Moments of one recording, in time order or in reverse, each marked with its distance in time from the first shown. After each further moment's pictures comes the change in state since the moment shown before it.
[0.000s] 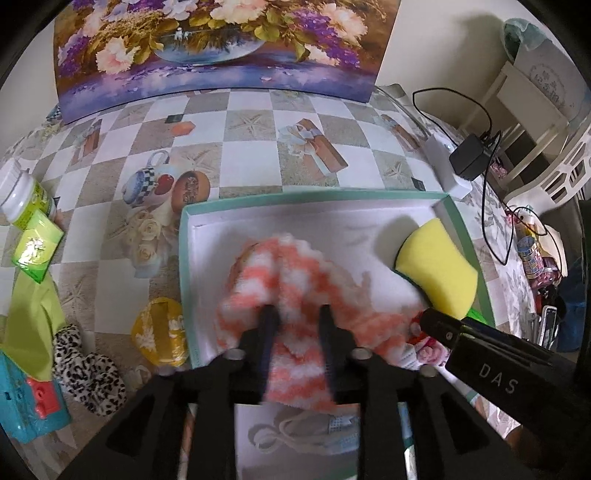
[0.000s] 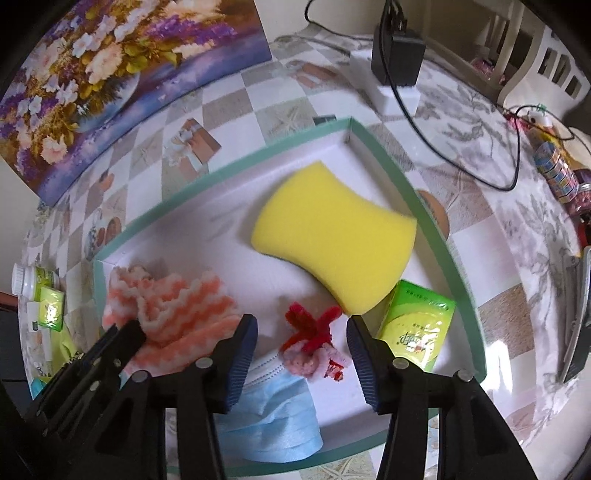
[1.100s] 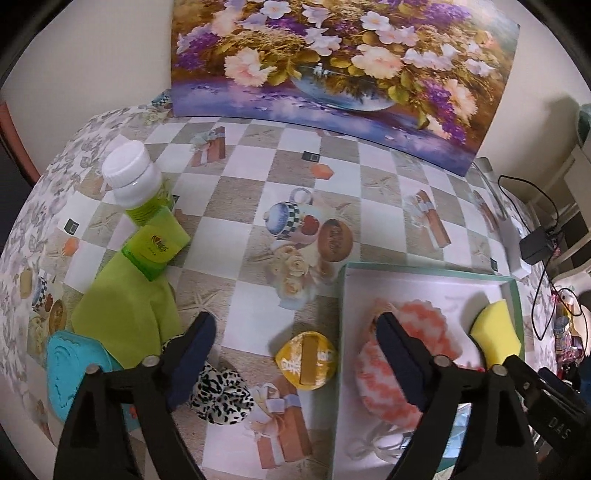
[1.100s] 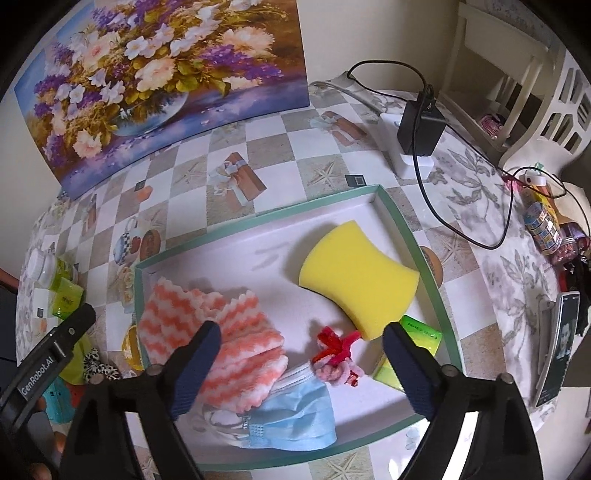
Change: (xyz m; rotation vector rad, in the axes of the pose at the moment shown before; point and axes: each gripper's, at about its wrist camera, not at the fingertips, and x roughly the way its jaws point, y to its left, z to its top) left arm -0.045 0.088 0.014 -0.225 -0.105 0.200; right arm -0.046 0.036 0.004 -0.107 -0.119 -0.032
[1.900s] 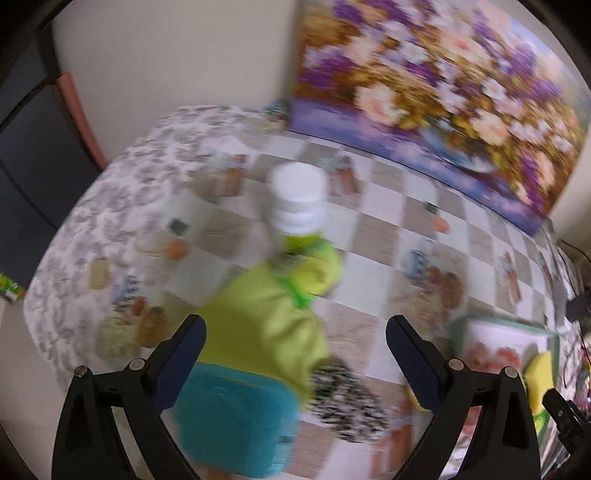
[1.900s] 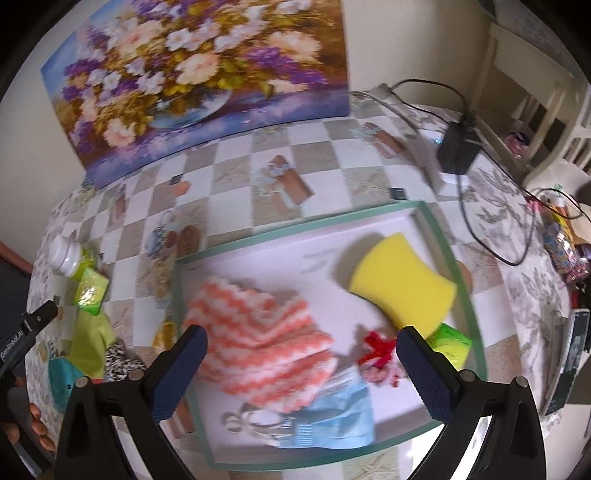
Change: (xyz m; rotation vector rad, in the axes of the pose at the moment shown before) left arm -0.034 0.128 0.016 -0.177 -0.060 0.200; right arm -0.011 0.041 0.000 -0.069 -0.018 0.064
